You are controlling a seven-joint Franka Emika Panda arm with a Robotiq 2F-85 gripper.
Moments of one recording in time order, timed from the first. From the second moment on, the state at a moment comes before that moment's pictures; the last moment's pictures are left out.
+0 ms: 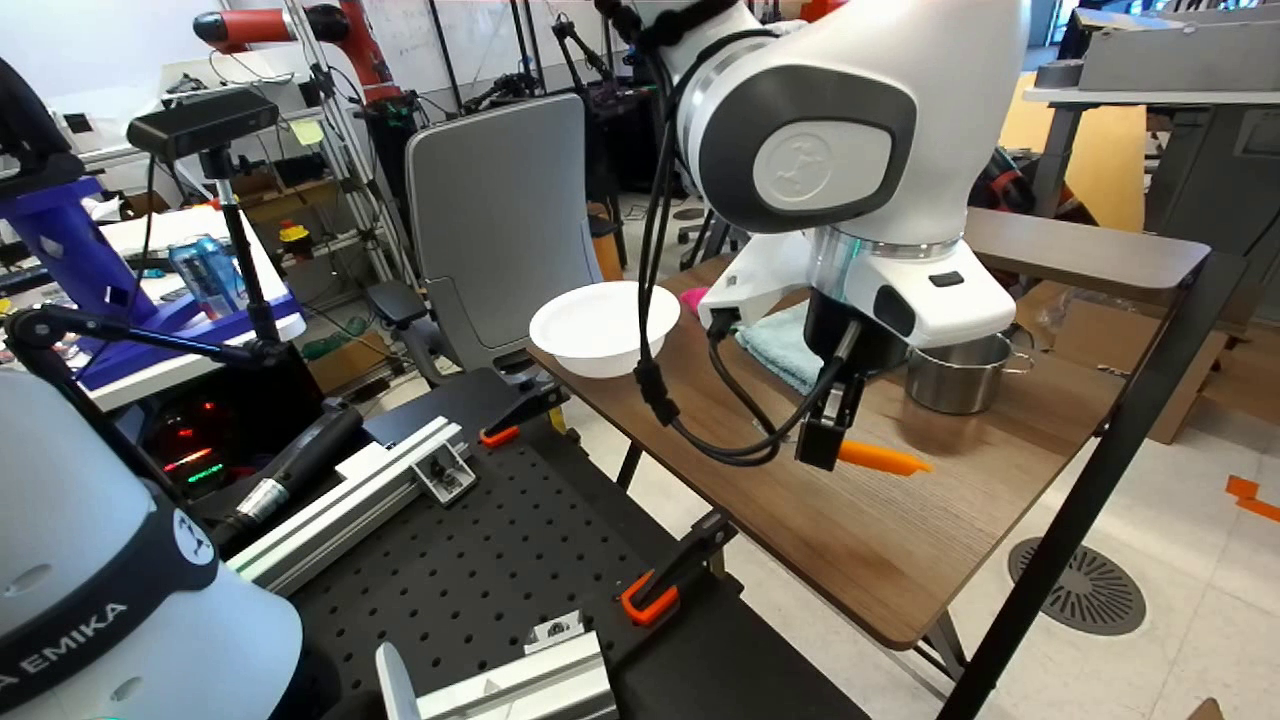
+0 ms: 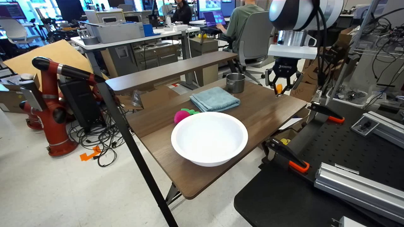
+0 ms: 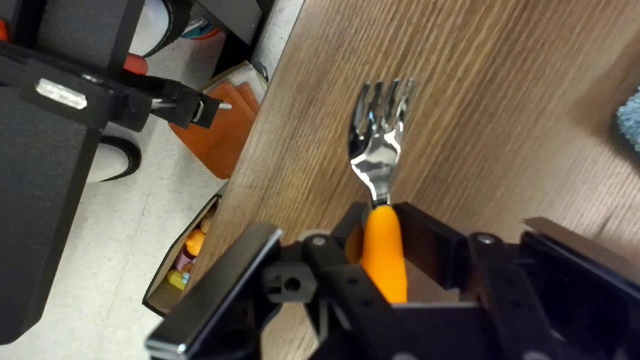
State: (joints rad) arm -0.11 0.46 -0.14 -2.28 0.33 2.63 0.57
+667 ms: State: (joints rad) arm -0.13 0.63 -0.13 -2.17 0.40 2.65 0.54
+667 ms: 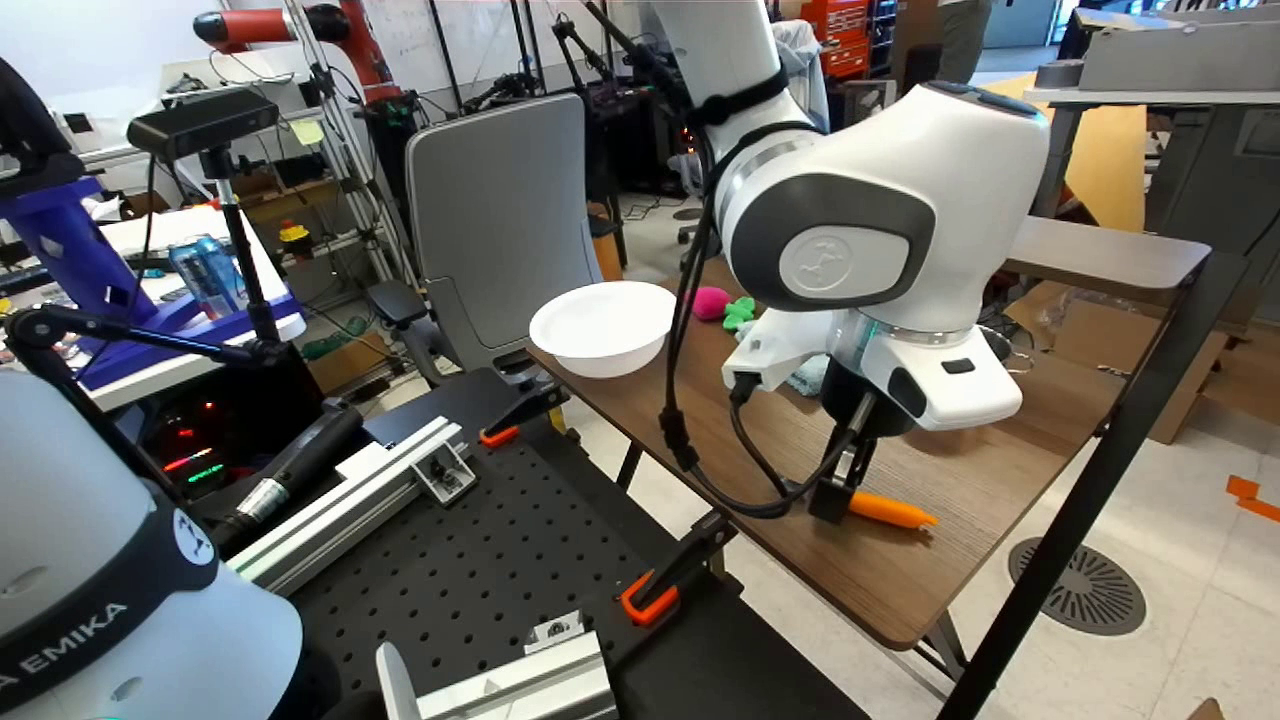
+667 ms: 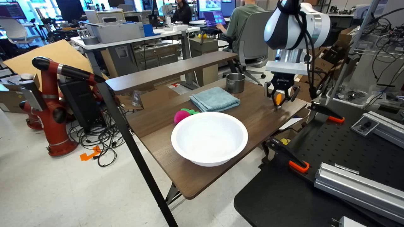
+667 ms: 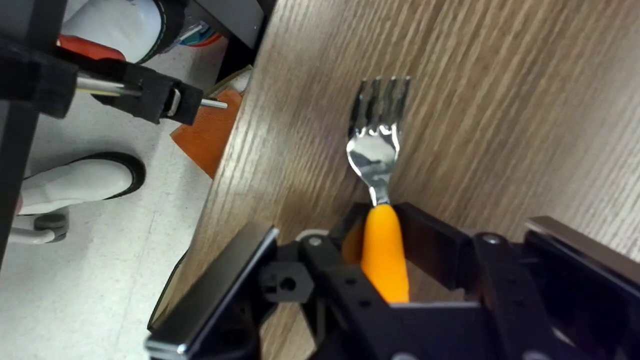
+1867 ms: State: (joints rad) arm -0.13 0.51 -0.12 -2.22 0.40 2.65 0.50
